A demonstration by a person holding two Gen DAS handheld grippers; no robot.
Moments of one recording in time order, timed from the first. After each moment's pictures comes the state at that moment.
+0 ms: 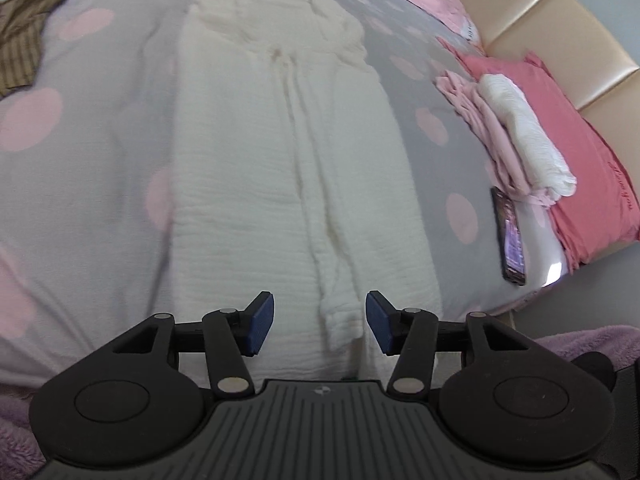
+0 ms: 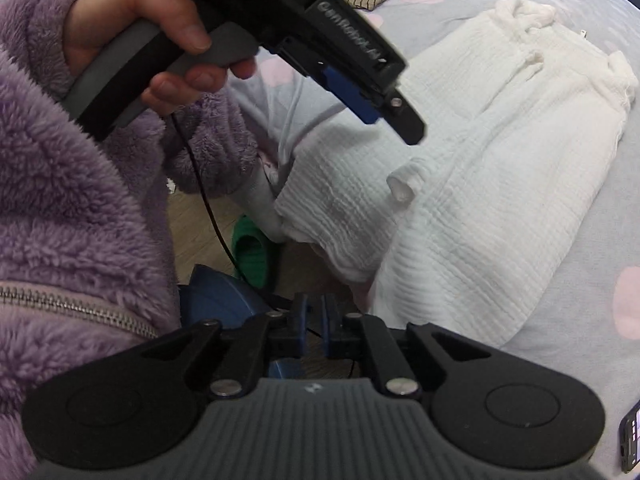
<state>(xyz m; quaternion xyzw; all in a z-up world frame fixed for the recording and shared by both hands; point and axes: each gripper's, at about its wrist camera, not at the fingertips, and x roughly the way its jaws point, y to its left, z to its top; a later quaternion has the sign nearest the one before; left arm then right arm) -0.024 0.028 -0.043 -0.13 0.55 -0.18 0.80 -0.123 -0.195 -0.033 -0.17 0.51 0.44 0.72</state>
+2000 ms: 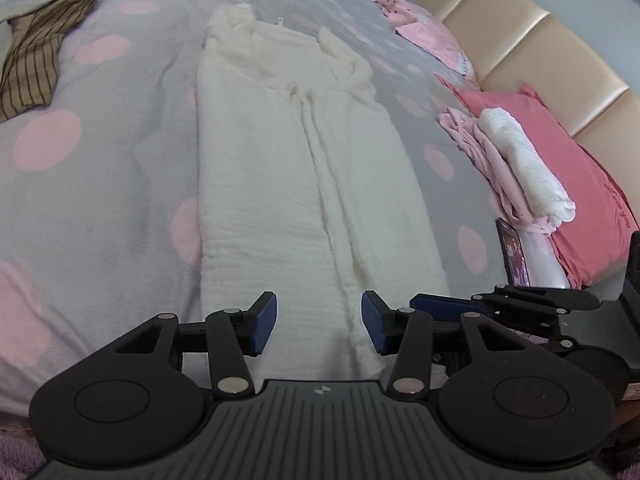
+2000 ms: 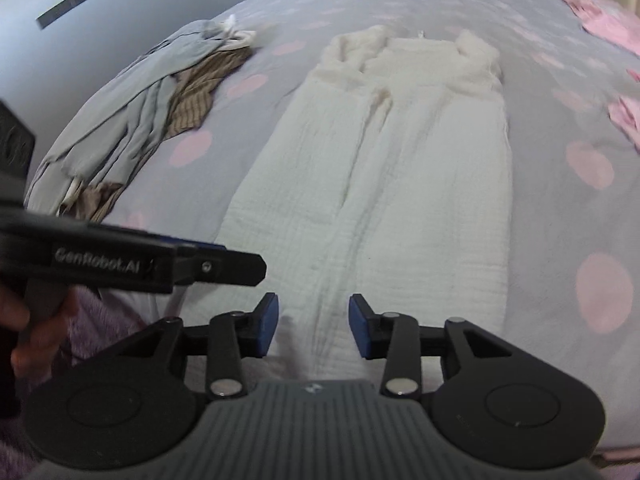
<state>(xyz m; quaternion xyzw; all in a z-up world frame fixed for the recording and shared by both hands) -0.021 0.047 -0.052 -0.15 0.50 -0.19 0.83 -0.045 -0.180 -0.047 0.01 0.47 0.23 0.85</state>
